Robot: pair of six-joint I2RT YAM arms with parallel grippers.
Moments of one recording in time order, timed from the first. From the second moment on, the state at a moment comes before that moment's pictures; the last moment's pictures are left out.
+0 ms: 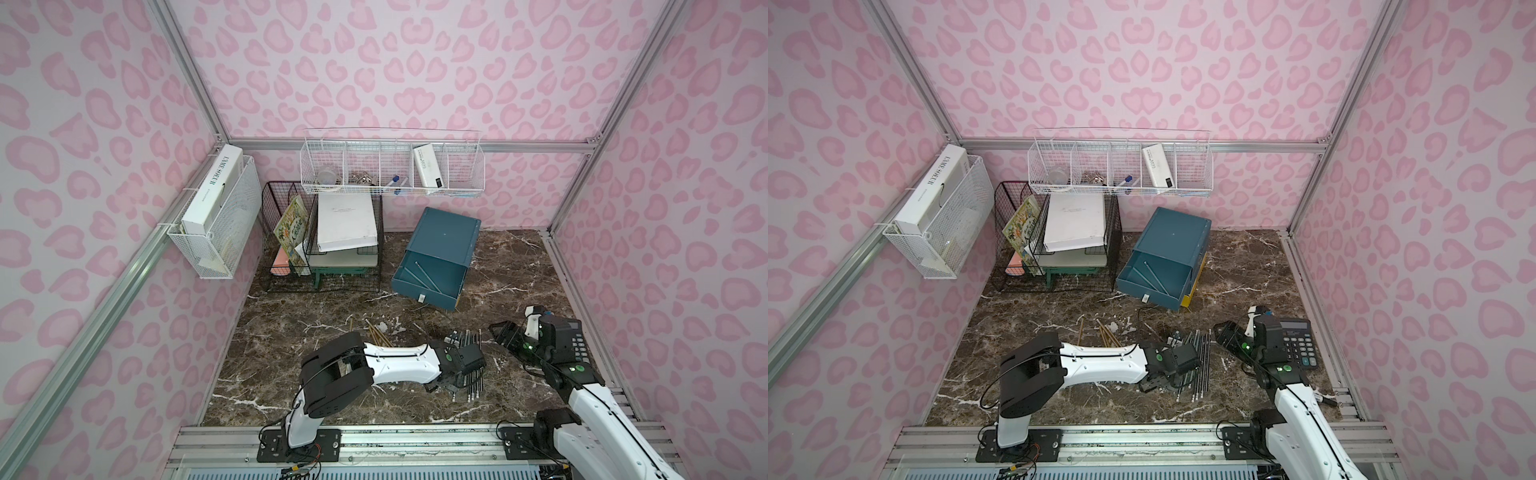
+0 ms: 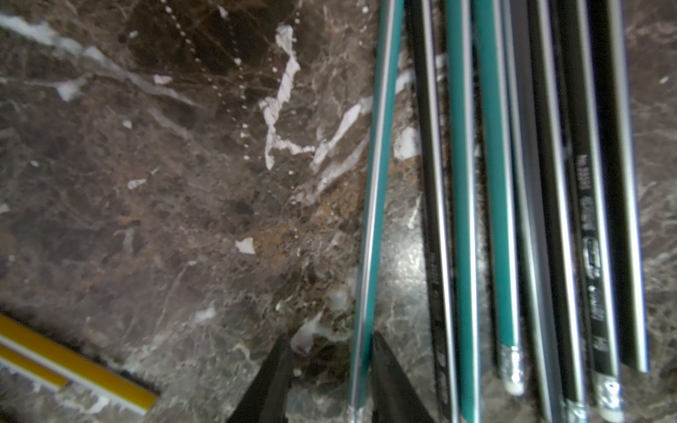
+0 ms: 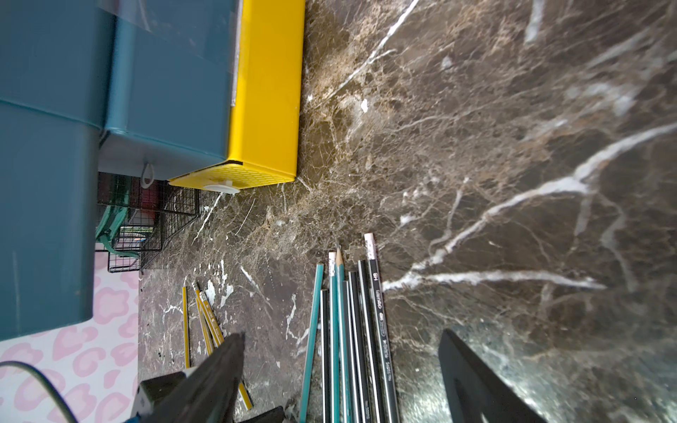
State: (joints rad) left arm -1.23 1.99 1.31 -0.65 -0.24 -0.83; right arm 0.15 0.74 0.37 -0.32 -0.30 0.74
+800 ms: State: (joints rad) left arm -1.22 1.99 1.31 -0.65 -0.25 -0.84; right arm 0.15 0.71 0.42 -0.37 -0.27 0.73
